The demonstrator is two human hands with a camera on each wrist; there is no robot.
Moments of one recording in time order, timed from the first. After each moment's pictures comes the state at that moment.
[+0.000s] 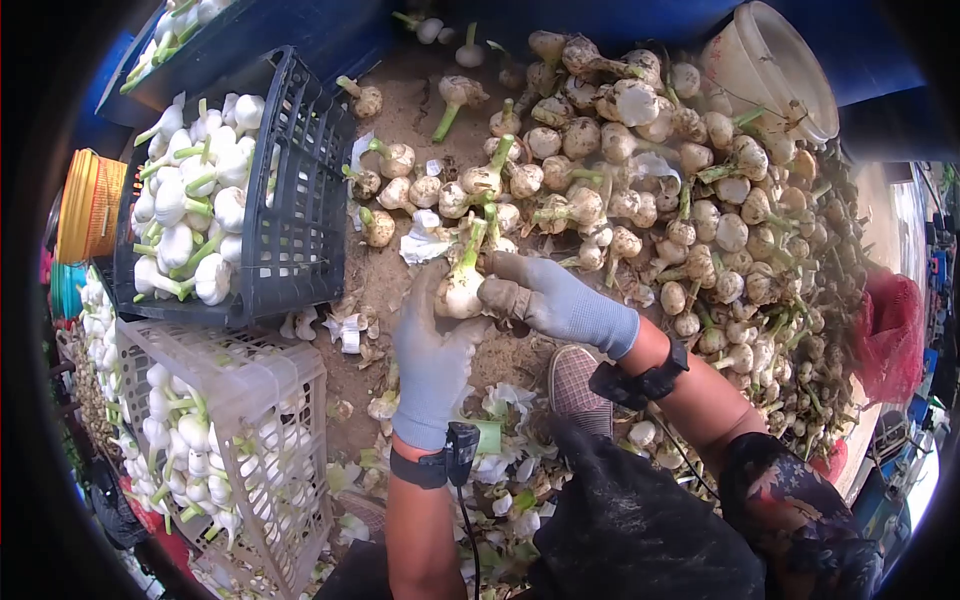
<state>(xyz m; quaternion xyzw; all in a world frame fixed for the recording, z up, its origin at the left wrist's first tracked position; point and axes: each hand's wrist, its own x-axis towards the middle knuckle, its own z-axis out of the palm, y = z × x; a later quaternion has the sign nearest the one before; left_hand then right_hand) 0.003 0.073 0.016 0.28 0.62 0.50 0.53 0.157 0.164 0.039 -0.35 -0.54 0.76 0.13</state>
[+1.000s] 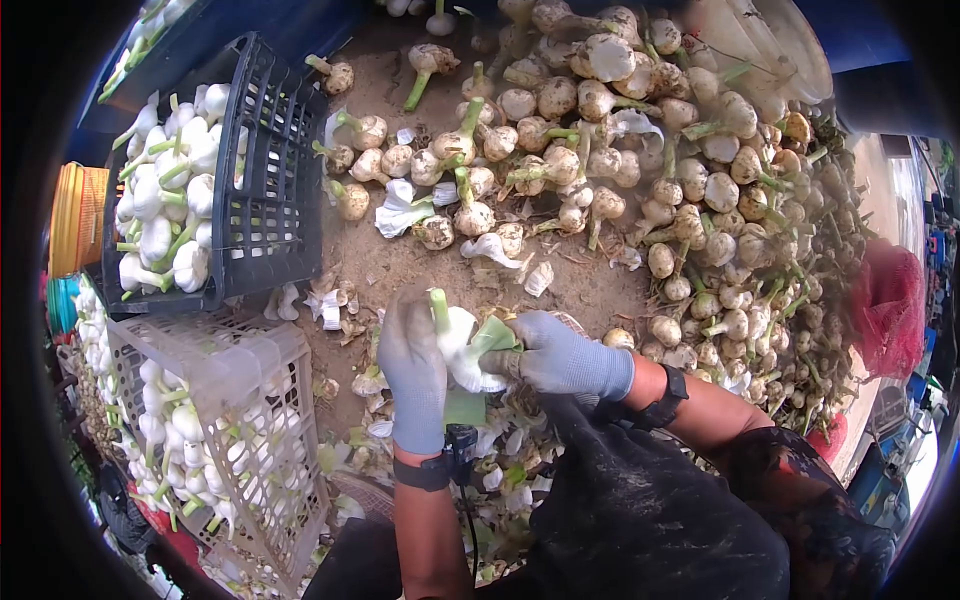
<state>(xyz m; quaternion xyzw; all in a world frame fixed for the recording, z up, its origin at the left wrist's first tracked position) 0.013 0.028 0.012 0.36 0.72 0.43 0.40 0.186 0.092 0.037 -0.34 -0.60 0.71 0.09</state>
